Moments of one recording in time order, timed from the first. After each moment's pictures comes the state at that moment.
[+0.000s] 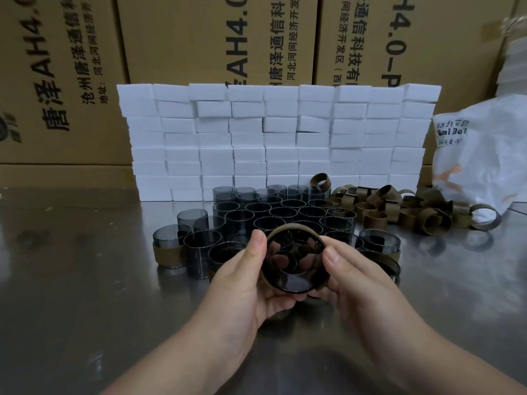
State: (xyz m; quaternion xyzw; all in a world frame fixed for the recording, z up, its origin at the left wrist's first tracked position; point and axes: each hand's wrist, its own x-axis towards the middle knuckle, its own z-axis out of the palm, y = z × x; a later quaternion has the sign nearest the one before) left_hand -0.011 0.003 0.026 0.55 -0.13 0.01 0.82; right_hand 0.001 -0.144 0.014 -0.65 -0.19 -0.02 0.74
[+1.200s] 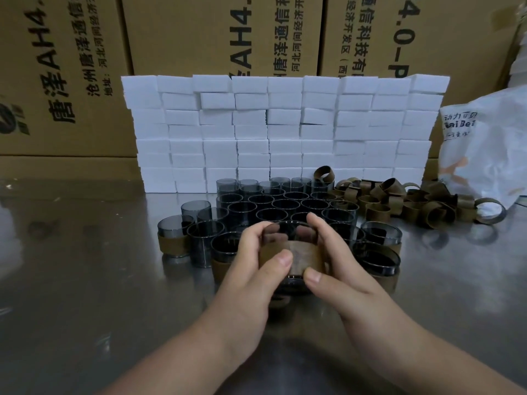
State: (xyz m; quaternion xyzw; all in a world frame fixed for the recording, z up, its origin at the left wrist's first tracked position) left_hand -0.021 -0.001 0.023 0.66 -0.17 0.12 0.72; right_hand -0.019 -0.162 -0.005 -0.65 -0.30 -0.02 0.70
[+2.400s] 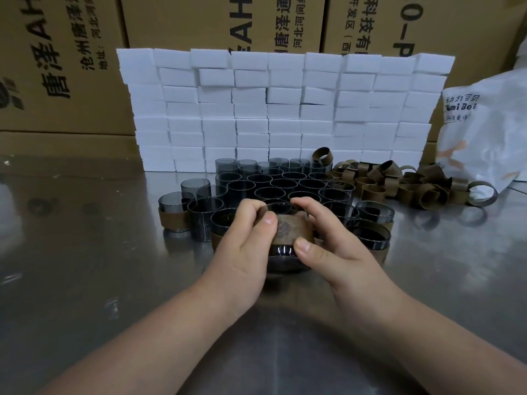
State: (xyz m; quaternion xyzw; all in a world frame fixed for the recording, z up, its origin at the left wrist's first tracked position) left_hand -0.013 0.006 0.016 0.70 -0.19 0.20 0.66; right_hand -0.022 -0.135 0.024 -0.66 -0.31 -0.01 0.68
